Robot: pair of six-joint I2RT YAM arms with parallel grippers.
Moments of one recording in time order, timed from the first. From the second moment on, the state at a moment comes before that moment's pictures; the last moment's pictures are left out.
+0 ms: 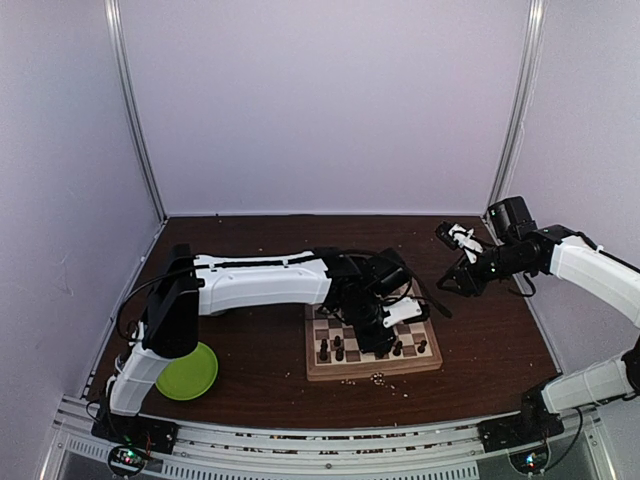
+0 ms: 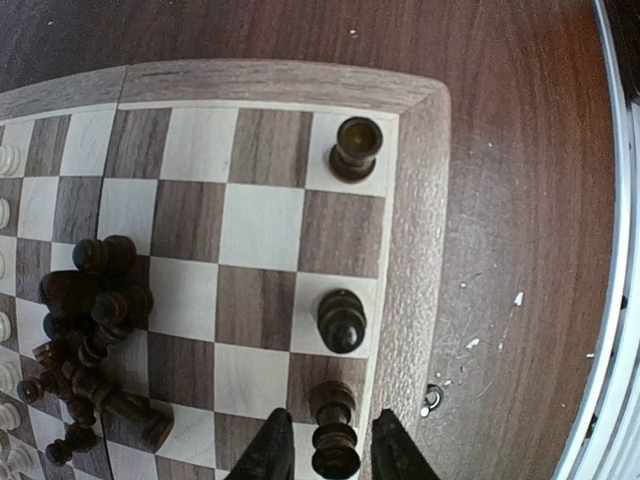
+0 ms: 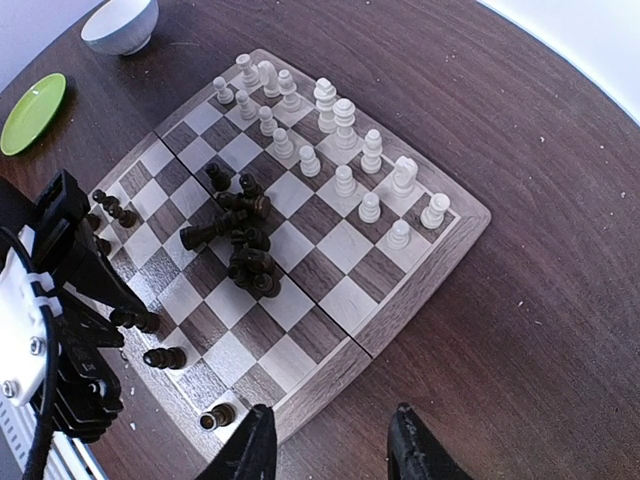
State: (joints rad) left arm -1.17 2.33 2.05 -0.84 0.14 0.23; right arm 0.28 1.23 0.95 -0.63 -0.43 -0.39
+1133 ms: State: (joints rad) left arm -0.97 2.17 1.98 -0.75 0.02 -0.06; right arm 0.28 1.27 0.95 -0.64 -0.45 -0.39
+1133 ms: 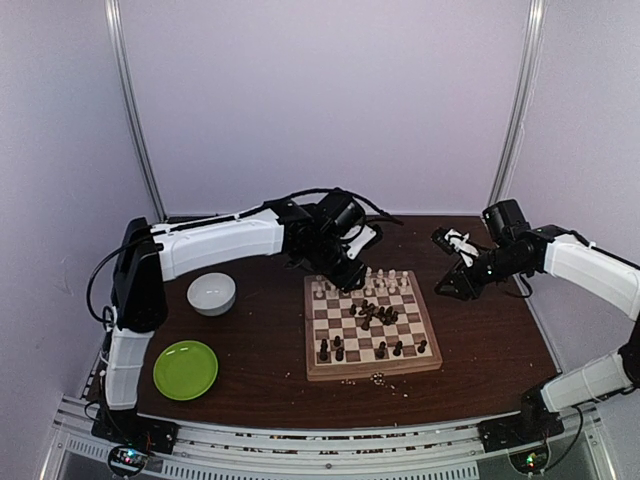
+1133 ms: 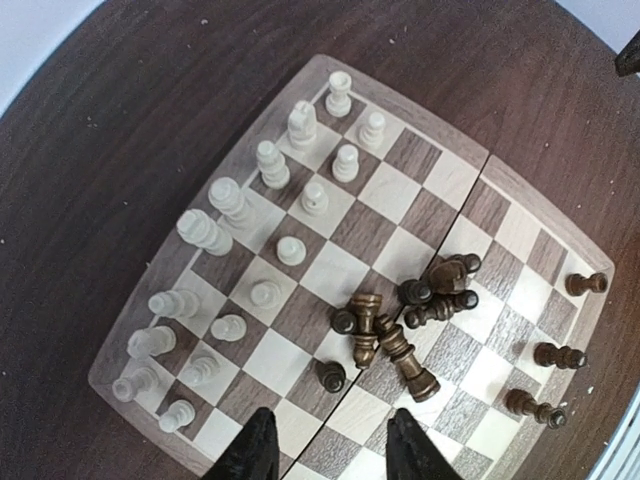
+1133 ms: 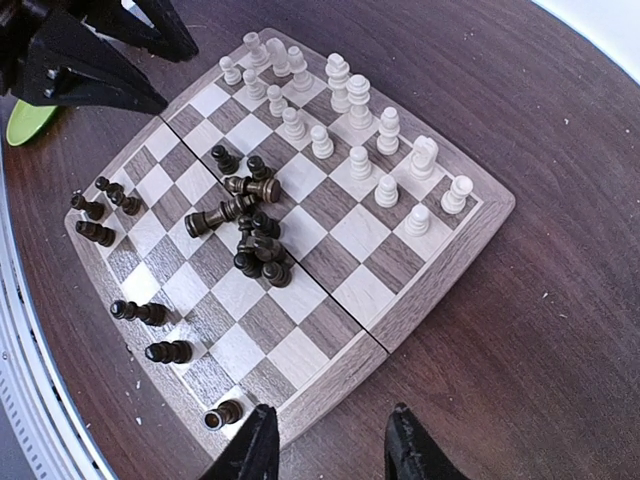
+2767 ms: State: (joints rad) left arm -0.97 2.35 2.02 -0.78 0.04 -0.05; right arm 0.28 1.32 0.96 -0.66 -0.47 -0.42
